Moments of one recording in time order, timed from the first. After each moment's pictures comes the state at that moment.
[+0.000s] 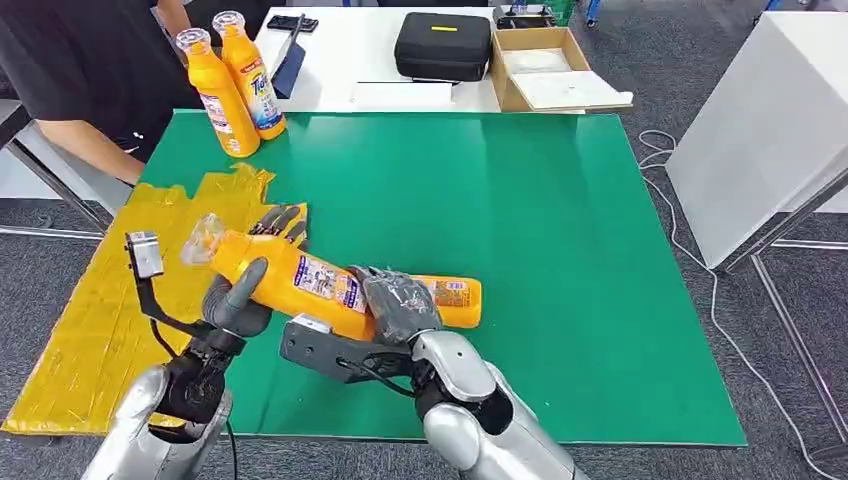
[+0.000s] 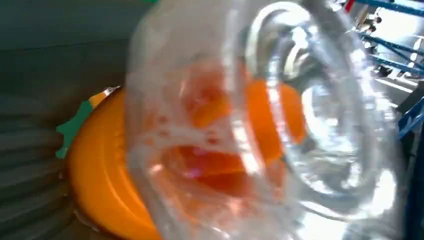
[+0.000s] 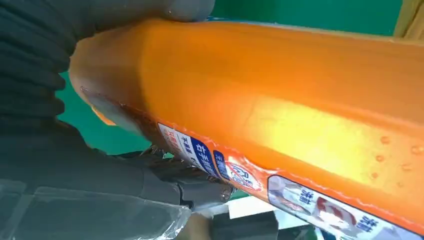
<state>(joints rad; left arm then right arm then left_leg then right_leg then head) -0.15 0.13 -0.22 -1.66 0.72 -0.09 0.01 -0.41 0.15 0.89 -1.40 0.84 0.28 0.49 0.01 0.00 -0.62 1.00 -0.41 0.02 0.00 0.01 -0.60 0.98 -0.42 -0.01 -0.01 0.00</state>
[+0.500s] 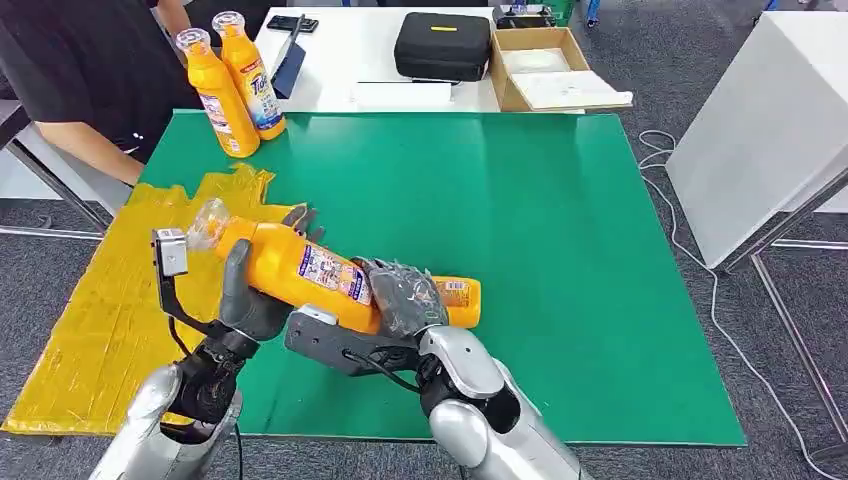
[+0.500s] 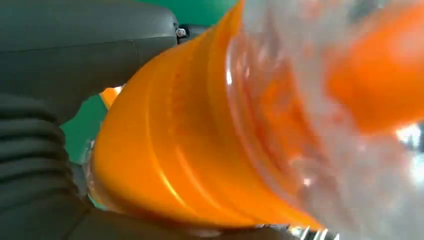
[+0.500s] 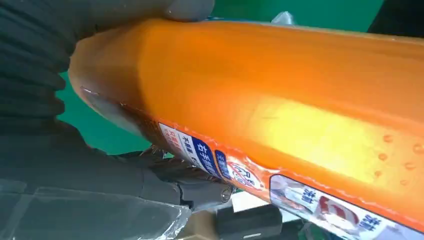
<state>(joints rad) -0.16 0.13 -0.27 -1.66 0.70 -0.10 0.03 -0.40 0.16 0.86 -1.44 0.84 0.29 0.50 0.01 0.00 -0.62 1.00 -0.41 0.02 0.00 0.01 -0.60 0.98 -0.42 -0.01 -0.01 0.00</state>
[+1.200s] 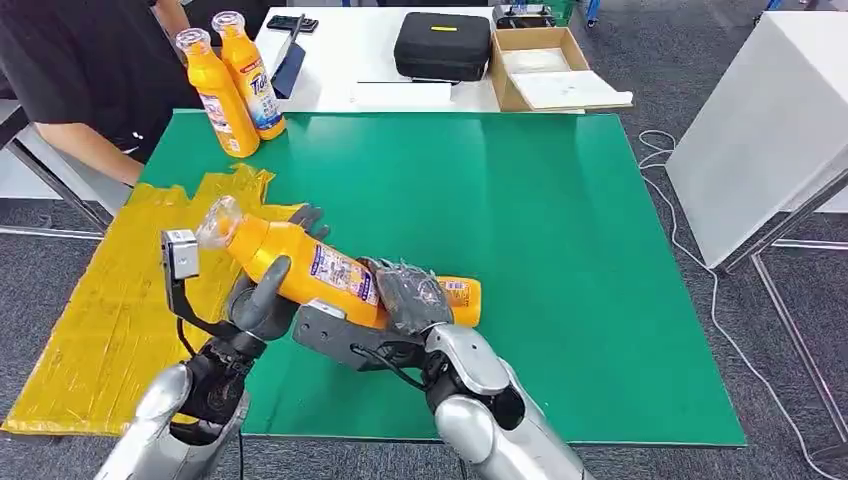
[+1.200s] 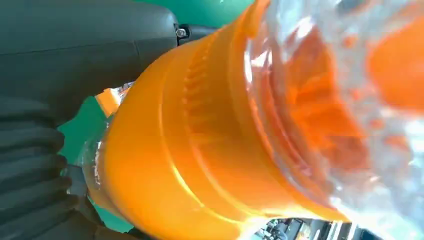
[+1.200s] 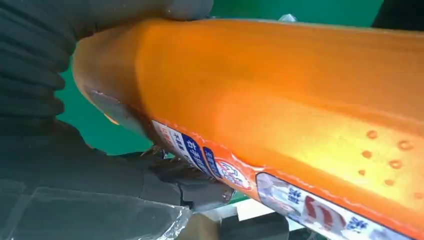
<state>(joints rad) -0.18 0.13 -0.31 -1.66 0.62 -0.07 0.00 -0.39 0.16 0.82 -1.43 0.84 0.29 0.50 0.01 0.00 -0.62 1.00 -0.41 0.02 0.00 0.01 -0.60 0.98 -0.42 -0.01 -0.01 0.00</state>
